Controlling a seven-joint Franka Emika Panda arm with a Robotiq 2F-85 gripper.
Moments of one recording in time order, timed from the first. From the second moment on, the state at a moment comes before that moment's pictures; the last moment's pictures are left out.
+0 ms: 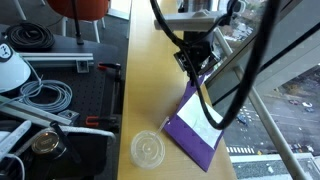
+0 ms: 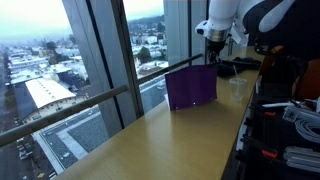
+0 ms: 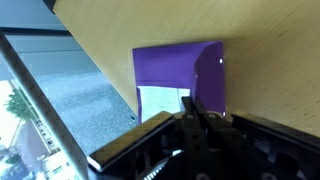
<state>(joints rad) 0.03 0.03 -0.03 -2.35 -0.93 2.51 0.01</state>
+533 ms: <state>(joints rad) 0.06 -0.18 0.07 -2.65 -1.55 2.59 0.59</state>
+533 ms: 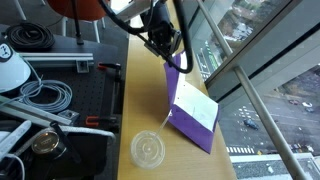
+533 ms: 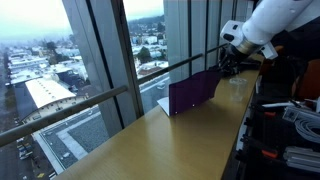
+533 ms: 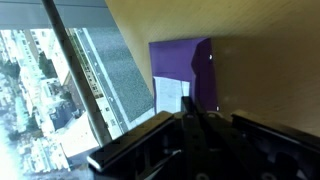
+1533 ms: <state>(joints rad) 0.16 -0.13 0.13 -2.77 -1.66 2.58 0.91</state>
